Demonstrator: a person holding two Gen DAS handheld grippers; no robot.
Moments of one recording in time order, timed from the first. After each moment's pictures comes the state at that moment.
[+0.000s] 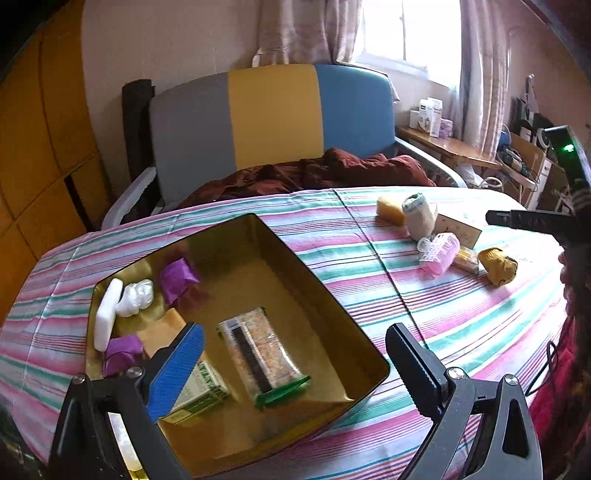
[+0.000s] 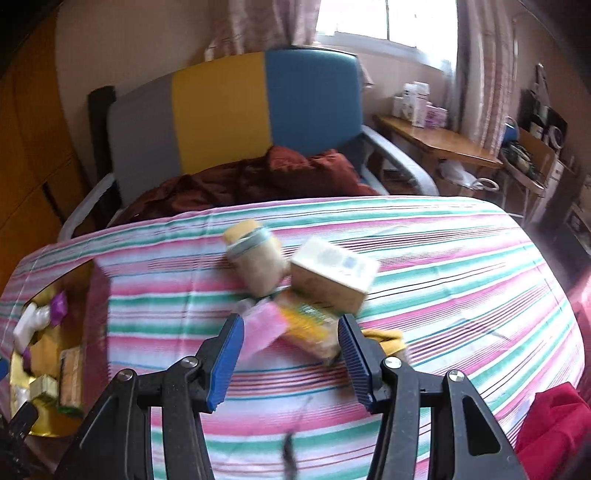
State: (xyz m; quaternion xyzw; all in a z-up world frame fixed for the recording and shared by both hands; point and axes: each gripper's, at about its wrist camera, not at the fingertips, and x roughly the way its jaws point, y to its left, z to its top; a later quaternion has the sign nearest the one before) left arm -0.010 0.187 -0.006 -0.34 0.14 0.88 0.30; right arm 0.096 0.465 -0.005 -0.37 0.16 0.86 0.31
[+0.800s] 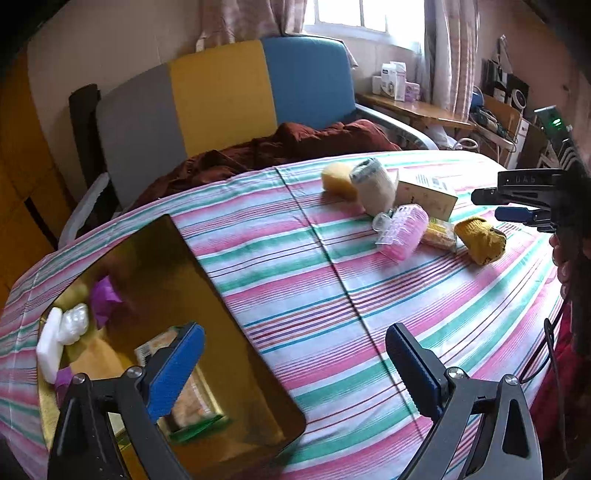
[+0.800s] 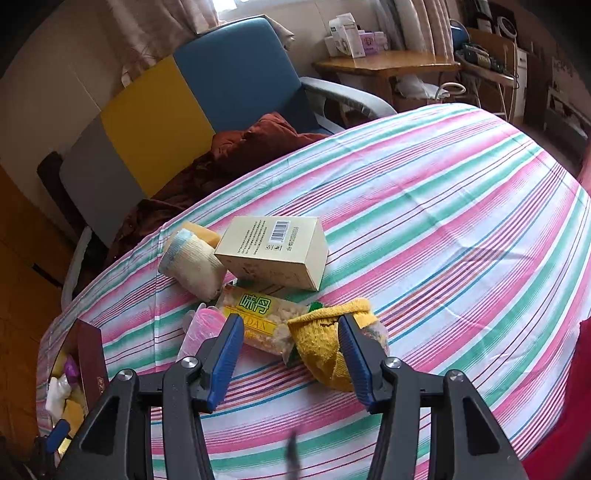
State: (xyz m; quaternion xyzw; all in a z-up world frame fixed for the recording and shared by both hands) left arm -0.008 0.278 -0.037 -0.37 0.19 0.84 0.35; right arm 0.133 0.539 -0.047 -0.36 0.34 0.81 0.32
